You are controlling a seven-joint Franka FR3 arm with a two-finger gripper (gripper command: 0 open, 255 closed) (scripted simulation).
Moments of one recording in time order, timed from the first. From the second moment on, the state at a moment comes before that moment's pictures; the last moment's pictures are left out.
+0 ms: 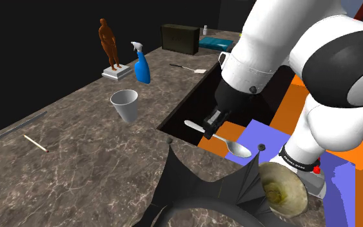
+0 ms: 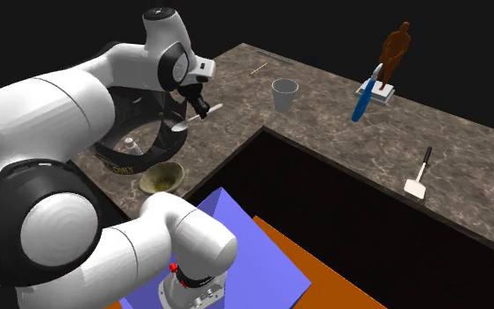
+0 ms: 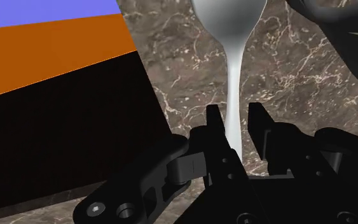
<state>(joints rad) 0.29 -0.79 0.56 -2.52 0.36 2.05 0.64</state>
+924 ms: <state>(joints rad) 0.59 -1.26 0.59 -2.66 0.45 1.74 0.87</state>
